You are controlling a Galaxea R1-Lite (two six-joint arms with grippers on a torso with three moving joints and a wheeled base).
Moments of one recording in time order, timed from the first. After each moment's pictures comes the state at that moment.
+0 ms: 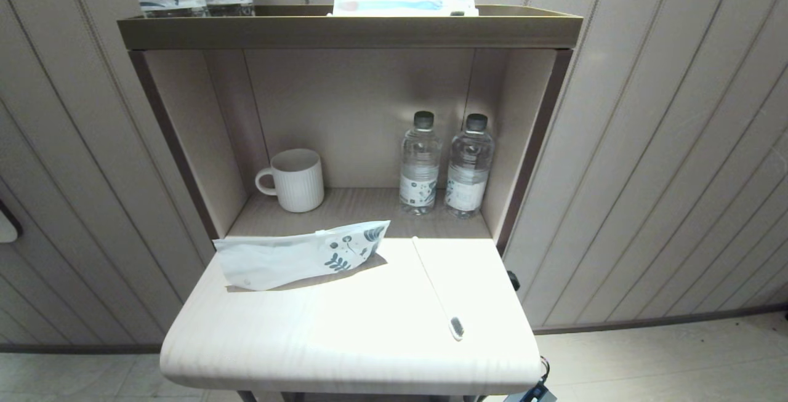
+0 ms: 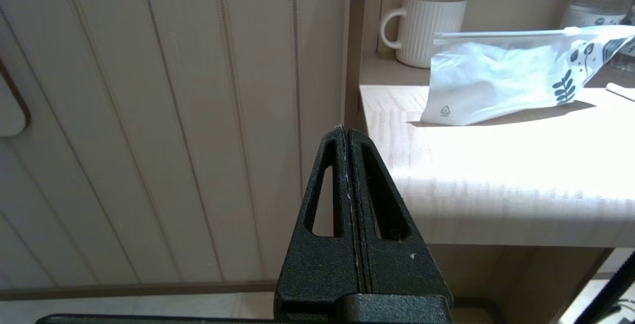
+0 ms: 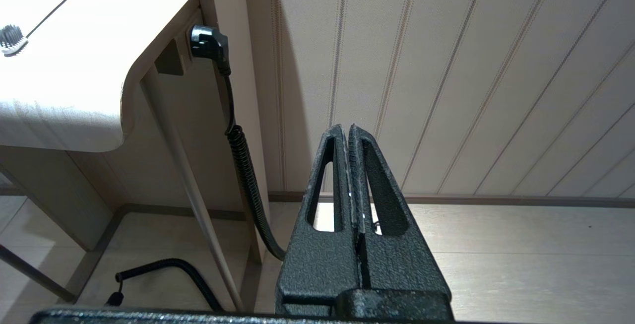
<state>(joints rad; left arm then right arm) 0.01 0.00 0.00 -0.19 -0.02 0.01 0.01 0.00 0.00 0.01 0.01 -0.01</state>
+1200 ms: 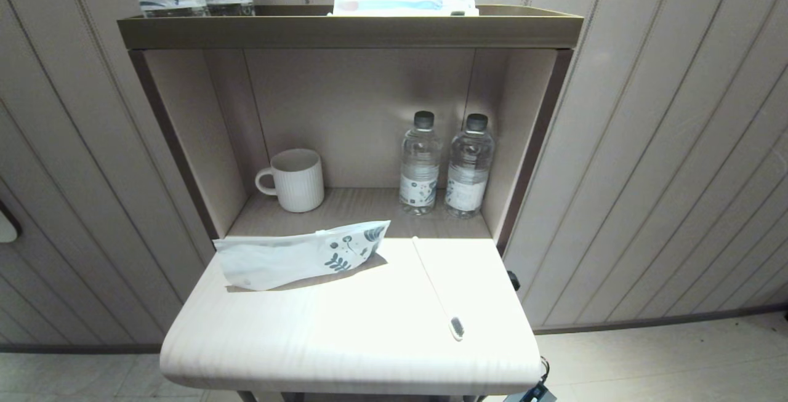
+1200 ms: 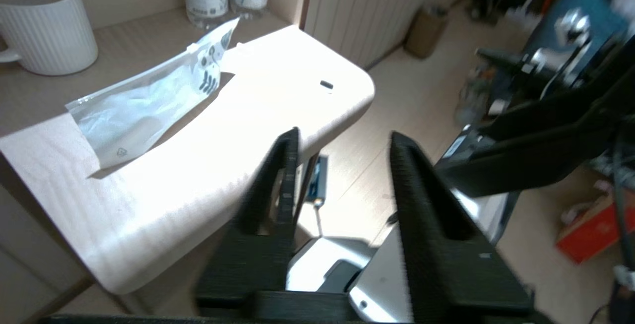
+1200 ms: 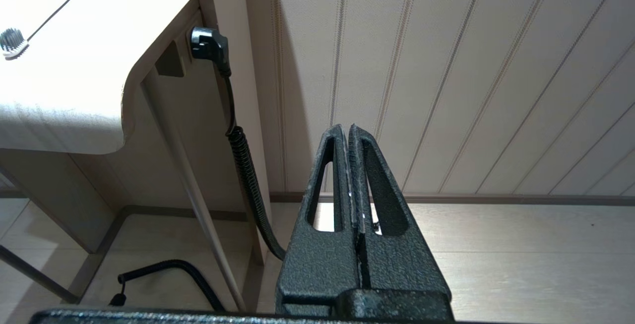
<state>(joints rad) -0.79 0.56 -0.76 0.30 -0.14 -0.11 0.01 0.00 0.00 0.00 0.00 0.00</state>
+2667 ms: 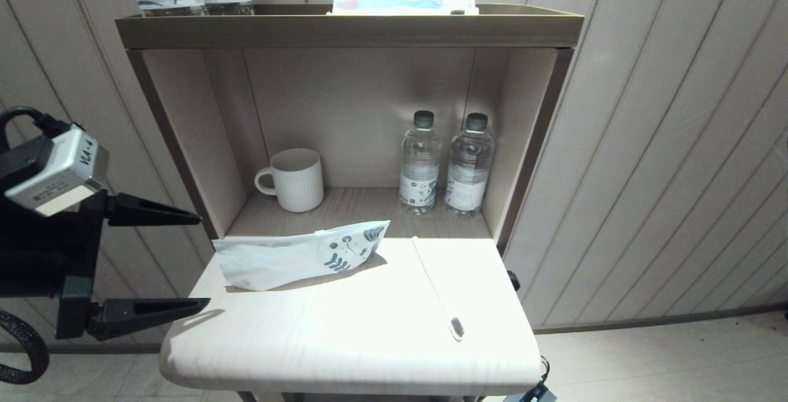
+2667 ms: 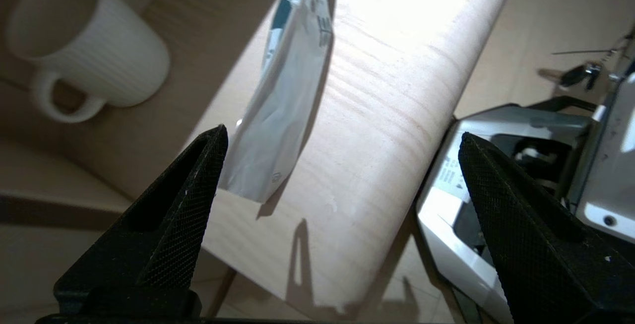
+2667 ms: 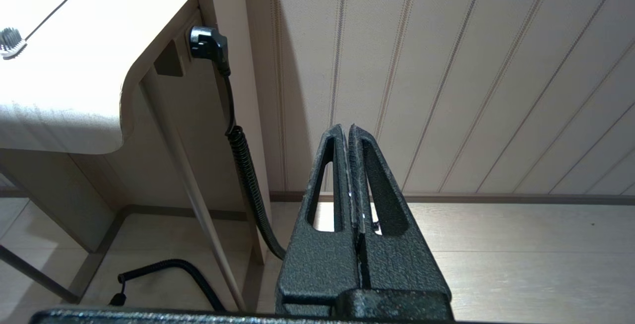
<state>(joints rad) -0.08 1.31 -1.02 0.44 -0.75 0.86 0.01 0.00 0.00 0.00 0.00 0.00</state>
